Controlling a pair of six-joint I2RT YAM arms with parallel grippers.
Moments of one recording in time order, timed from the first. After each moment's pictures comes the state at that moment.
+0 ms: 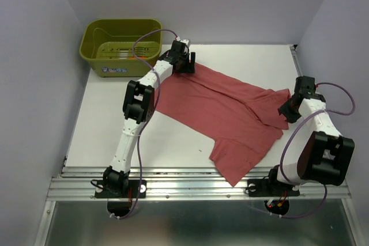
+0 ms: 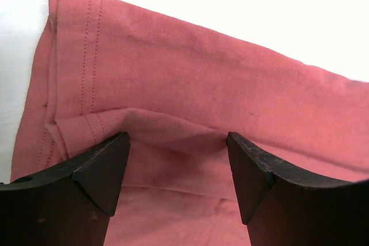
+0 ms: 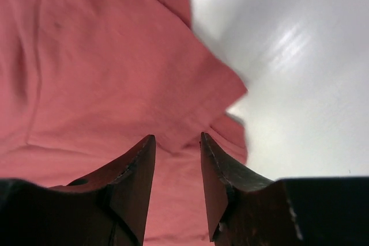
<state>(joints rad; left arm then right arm) -0.41 2.56 2.25 -0.43 0.09 -0.29 -0.27 1.36 0.93 -0.71 0.19 0.65</state>
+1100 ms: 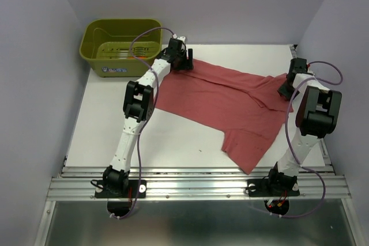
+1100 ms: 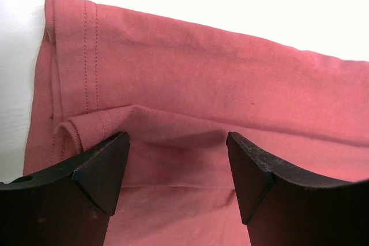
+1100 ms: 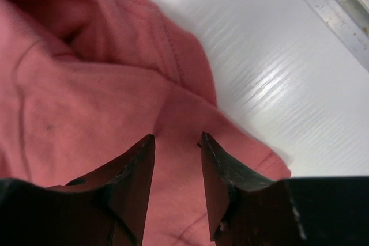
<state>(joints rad) -0.38 2.63 2.36 -0.44 0.11 -0.32 -0.27 1.97 1.37 -0.47 0.30 0.54</state>
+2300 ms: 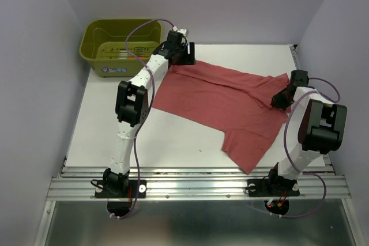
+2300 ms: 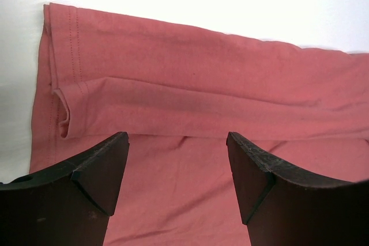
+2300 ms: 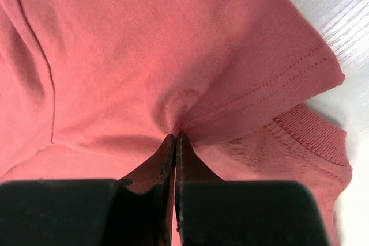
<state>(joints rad) -0.42 2.38 2.19 -0.47 0.12 -0.33 -0.27 1.73 1.07 -0.42 -0.04 0.75</state>
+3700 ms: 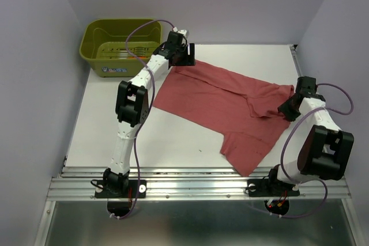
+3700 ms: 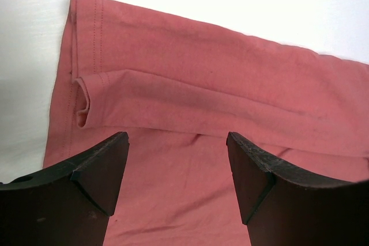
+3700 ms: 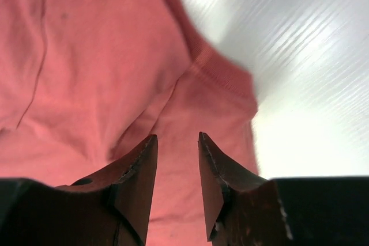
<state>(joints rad) -0.42 2.38 2.19 -0.49 0.11 -0.33 -0.28 1.42 0.94 -0.61 0.12 0.66</state>
